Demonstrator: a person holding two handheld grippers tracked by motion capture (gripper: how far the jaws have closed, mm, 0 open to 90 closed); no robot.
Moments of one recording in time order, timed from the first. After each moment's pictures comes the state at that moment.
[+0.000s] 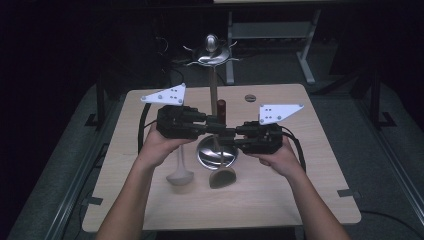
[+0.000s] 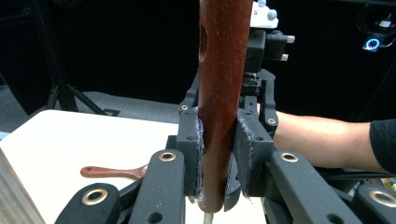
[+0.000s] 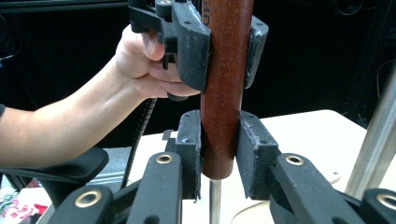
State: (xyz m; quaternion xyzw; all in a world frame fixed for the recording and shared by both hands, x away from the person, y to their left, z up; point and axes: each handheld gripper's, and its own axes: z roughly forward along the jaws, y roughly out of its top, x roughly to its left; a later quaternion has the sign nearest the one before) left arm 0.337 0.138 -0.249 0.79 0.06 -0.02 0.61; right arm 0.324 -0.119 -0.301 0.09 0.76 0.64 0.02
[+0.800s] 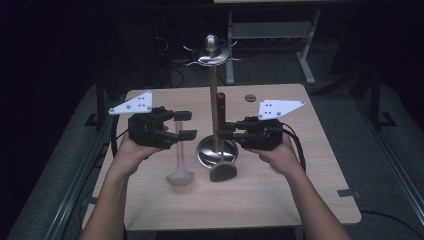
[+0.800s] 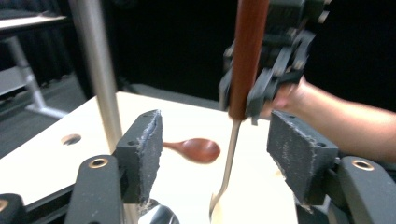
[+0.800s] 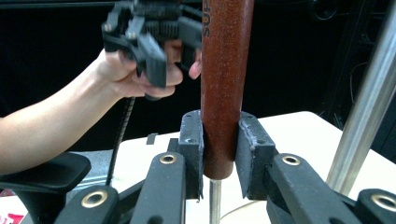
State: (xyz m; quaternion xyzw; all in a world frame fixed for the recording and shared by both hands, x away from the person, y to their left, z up) left arm 0.323 0.202 -0.265 0.79 0.14 0.06 0.60; right arm 0.323 -0.116 -0.287 0.12 0.76 0.64 0.06
